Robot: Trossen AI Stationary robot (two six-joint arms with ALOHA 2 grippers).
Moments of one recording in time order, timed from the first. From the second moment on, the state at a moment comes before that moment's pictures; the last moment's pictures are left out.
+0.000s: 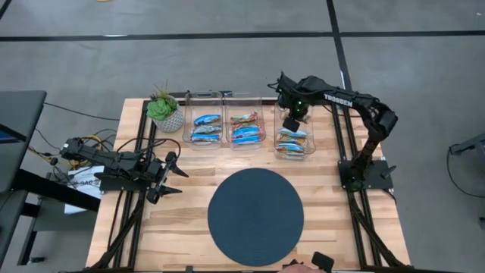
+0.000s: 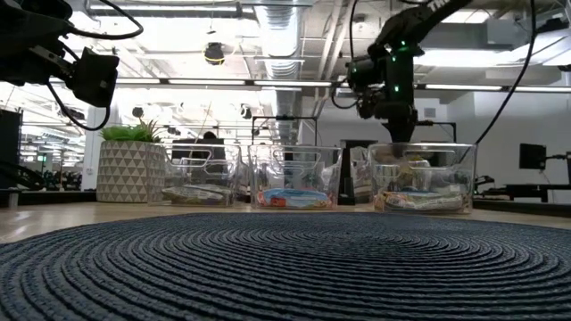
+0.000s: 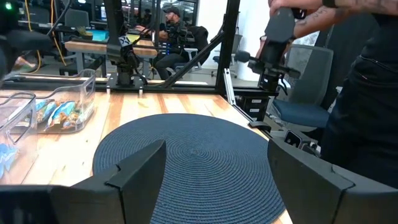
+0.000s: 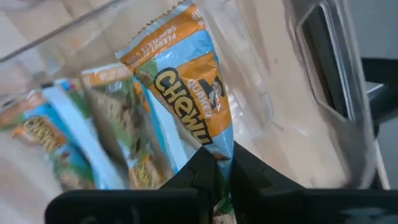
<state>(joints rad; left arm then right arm) -0.31 0.04 0.01 0.03 -0.01 -0.13 -0.67 1.74 1.40 -1.14 0.10 -0.22</state>
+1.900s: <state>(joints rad) -0.31 0.04 0.01 0.03 -0.01 -0.13 -0.71 1.71 1.15 -0.84 0.05 -0.22</state>
